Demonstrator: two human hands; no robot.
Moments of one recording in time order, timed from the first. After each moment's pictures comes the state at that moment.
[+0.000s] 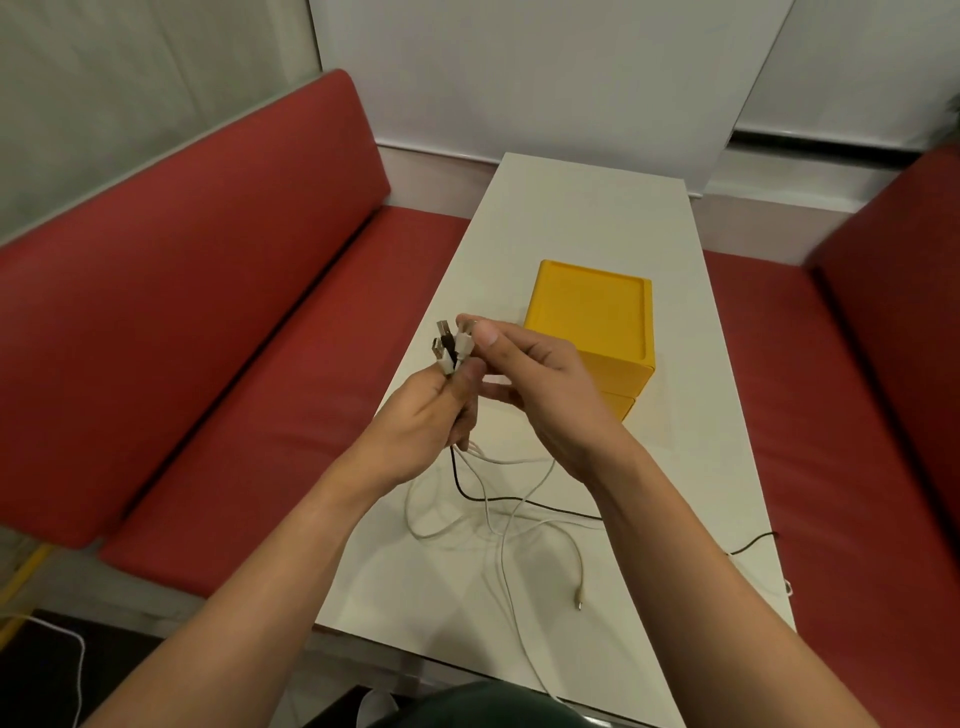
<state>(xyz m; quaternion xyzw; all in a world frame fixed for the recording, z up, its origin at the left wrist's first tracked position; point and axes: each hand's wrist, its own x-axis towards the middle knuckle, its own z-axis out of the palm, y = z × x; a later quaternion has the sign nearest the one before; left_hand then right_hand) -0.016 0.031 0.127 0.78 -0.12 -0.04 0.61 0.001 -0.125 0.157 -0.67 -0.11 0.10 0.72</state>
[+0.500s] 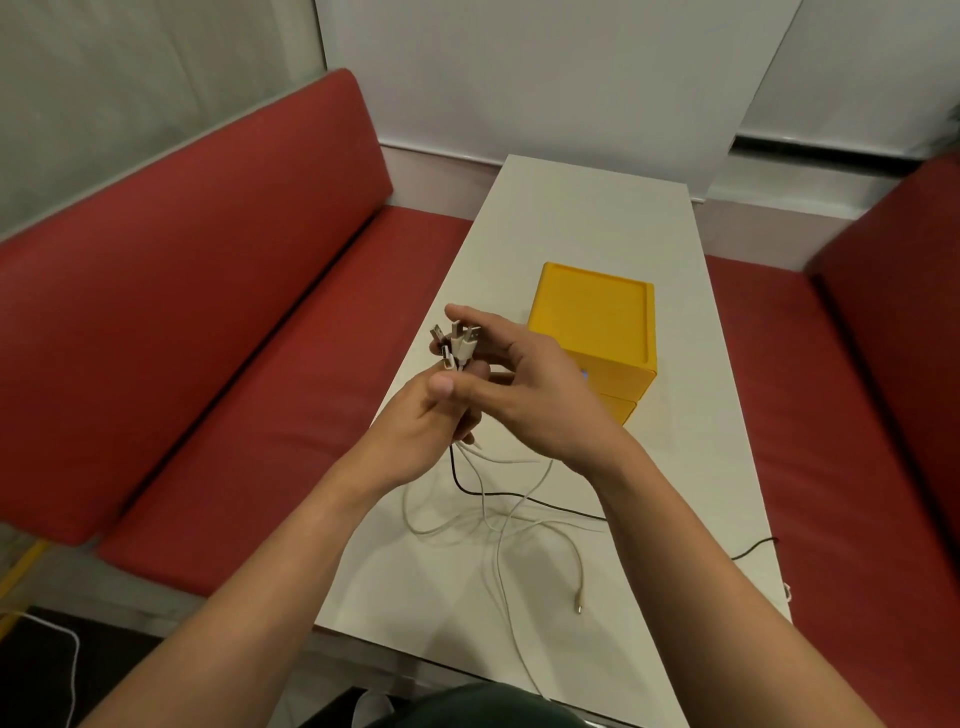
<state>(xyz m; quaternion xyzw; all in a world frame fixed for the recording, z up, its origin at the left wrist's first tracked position) -0.013 0.037 0.125 0.80 -0.11 -0.02 0.59 0.003 -0.119 0.164 -0.78 -0.22 0.07 0.58</state>
